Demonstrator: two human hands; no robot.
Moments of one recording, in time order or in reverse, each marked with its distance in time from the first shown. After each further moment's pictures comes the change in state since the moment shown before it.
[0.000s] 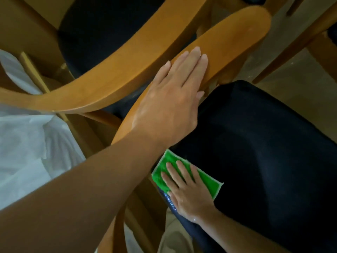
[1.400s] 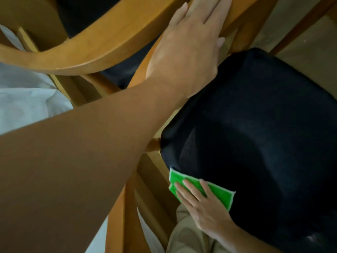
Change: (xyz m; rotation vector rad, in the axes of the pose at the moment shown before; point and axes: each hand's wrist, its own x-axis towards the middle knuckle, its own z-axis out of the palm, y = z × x) left_hand 0.005 0.001 0.012 0.113 0.151 0.056; right_hand -0.087 -0.032 0.050 -0.143 -0.154 -0.186
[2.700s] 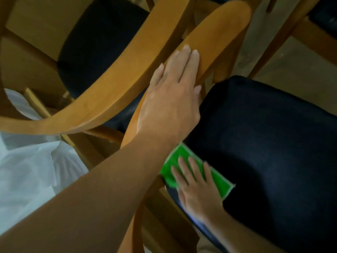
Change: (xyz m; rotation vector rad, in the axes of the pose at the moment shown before) left_hand 0.006 -0.004 -0.010 -0.079 -0.068 -0.020; right_hand 0.102 0.049 -0.057 0.189 0.274 0.473
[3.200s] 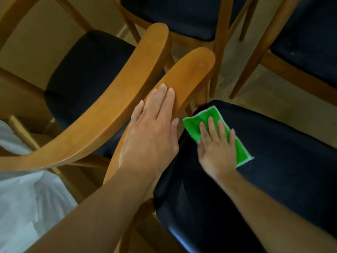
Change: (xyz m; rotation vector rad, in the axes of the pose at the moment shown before) left_hand -0.005 0.005 0.000 -0.002 -0.062 -0.056; right_hand 0.074 0.119 -0.059 0.007 0.149 0.470
